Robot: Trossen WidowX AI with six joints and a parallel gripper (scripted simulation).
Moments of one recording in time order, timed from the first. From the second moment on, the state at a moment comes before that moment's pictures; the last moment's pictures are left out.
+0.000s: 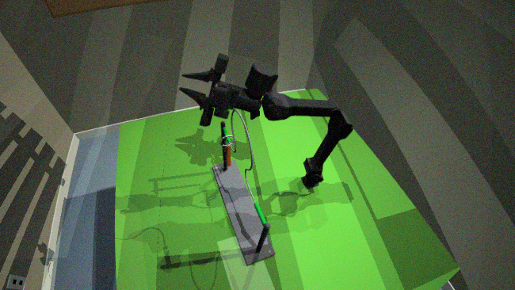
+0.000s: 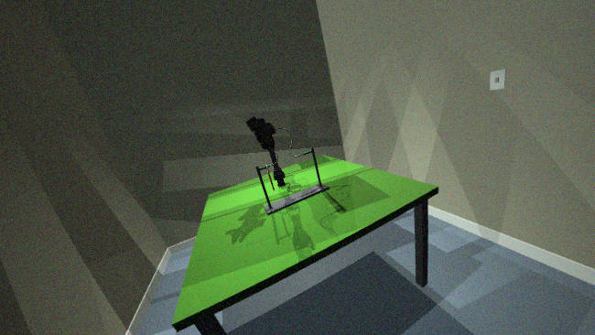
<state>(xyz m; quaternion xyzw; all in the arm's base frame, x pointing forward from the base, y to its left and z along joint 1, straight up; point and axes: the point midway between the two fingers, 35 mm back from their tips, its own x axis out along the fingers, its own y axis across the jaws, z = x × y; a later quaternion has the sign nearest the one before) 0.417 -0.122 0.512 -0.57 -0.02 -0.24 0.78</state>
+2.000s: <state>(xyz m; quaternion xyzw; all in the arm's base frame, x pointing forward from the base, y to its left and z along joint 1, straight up) 0.229 -0.130 0.091 -0.07 0.03 0.03 1.00</state>
